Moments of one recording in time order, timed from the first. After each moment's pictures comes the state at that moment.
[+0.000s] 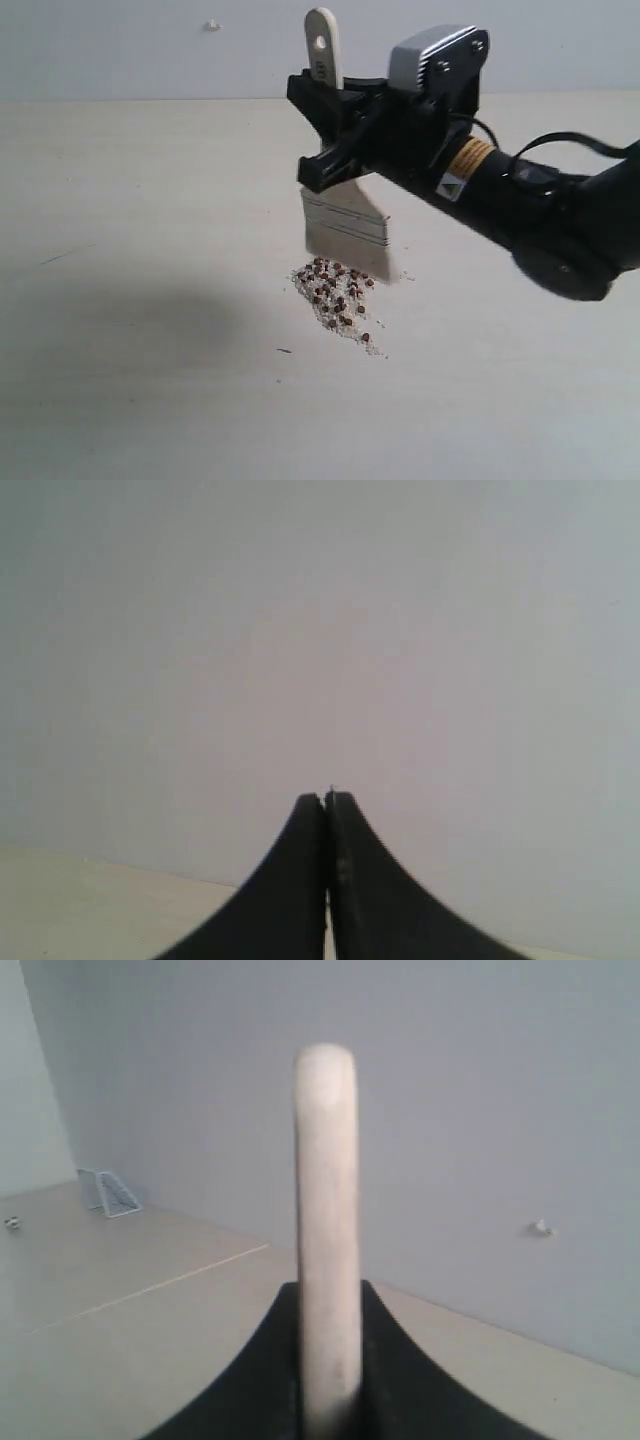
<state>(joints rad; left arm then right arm) 0.03 0.01 -0.04 0.65 -0.17 -0.98 0.51 1.81 -0.68 -0.38 -1.19 0.31</state>
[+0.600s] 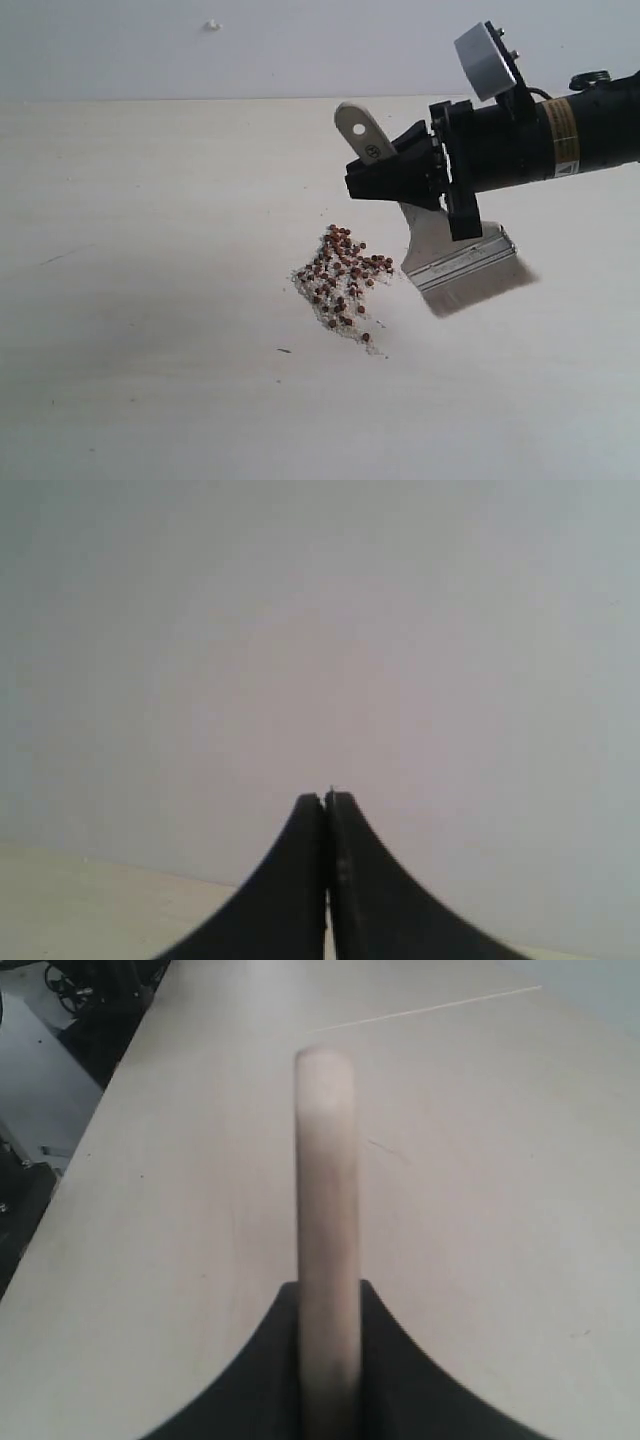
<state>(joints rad) 0.03 0.01 -0.04 0.65 -0.17 -0.98 0.14 1.82 -0.93 -1.63 -1.20 0.95</state>
